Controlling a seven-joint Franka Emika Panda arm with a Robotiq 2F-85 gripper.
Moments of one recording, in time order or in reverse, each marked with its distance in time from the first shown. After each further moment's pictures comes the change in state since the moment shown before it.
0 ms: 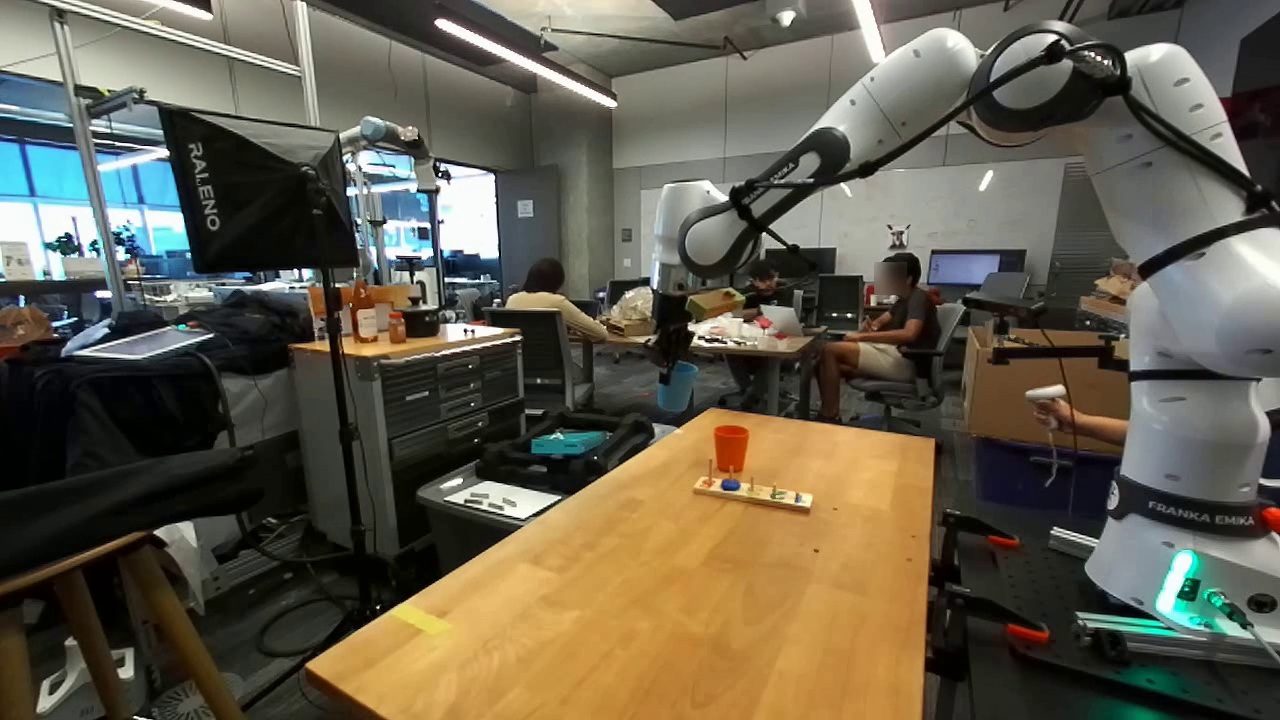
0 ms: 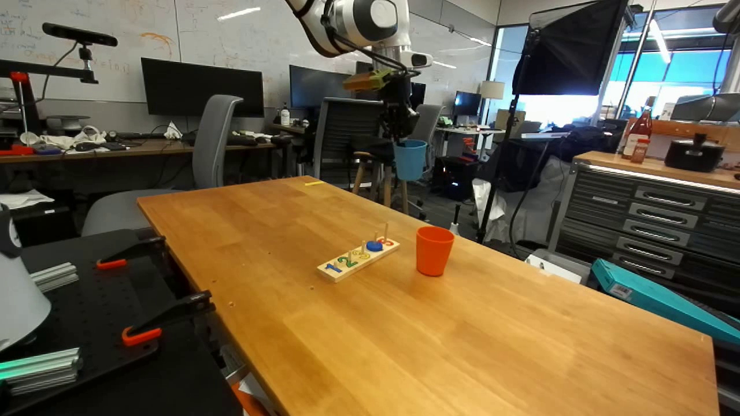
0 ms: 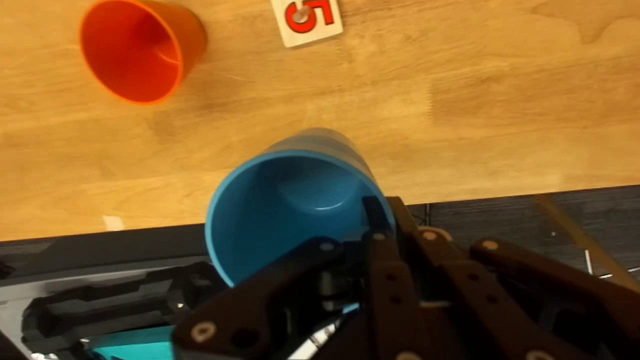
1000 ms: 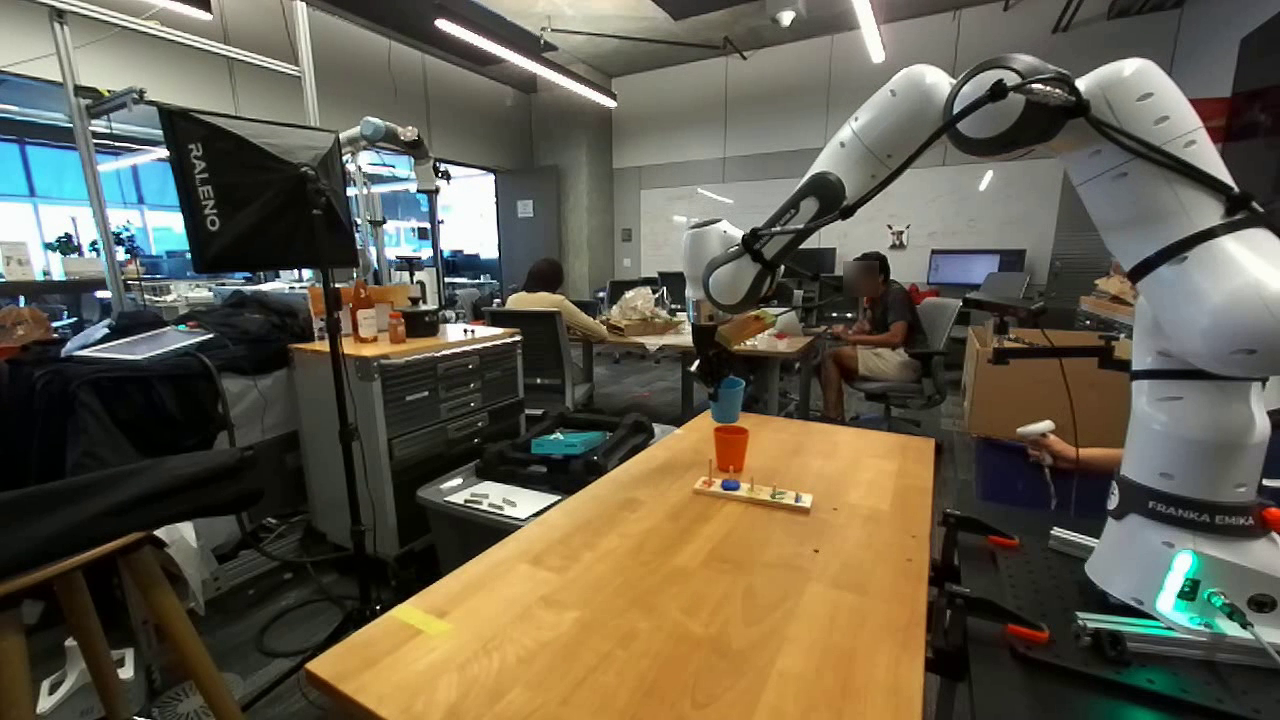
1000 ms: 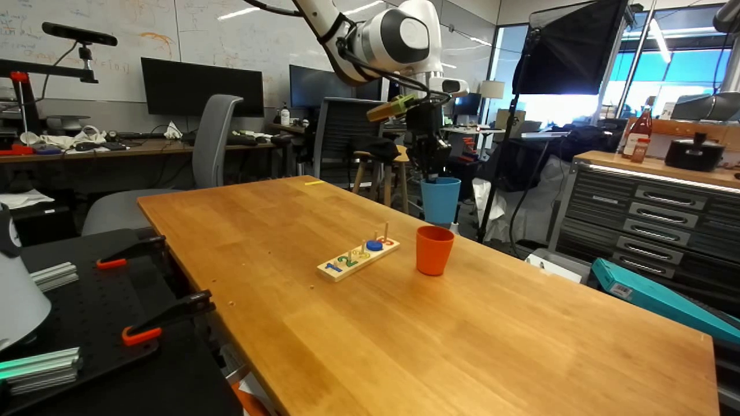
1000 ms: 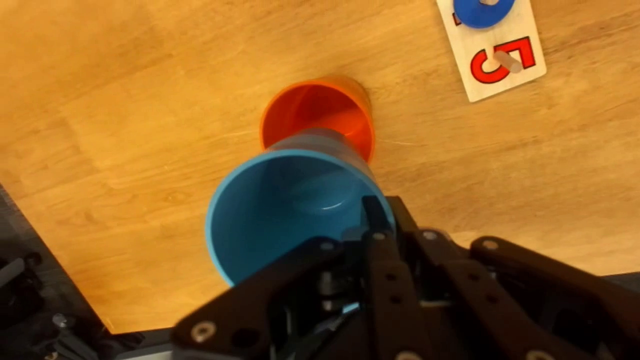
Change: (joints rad) arm -0.084 0.076 -0.079 -0.029 -0.107 -0.012 0.108
